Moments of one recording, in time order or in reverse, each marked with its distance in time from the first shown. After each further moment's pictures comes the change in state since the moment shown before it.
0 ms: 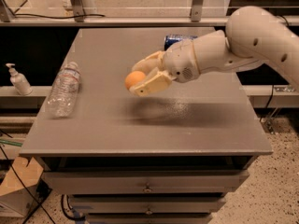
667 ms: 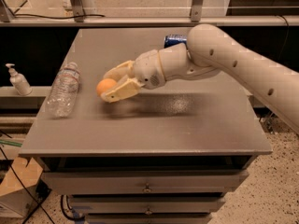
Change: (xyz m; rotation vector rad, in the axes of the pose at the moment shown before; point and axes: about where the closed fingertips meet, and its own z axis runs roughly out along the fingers) arm -0.008 0.000 0.084 -0.105 -0.101 0.029
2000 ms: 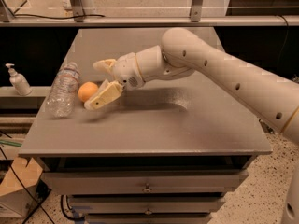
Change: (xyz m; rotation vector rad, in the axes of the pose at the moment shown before) arm -0.005 -0.007 0.062 -0.070 -0.013 -0.003
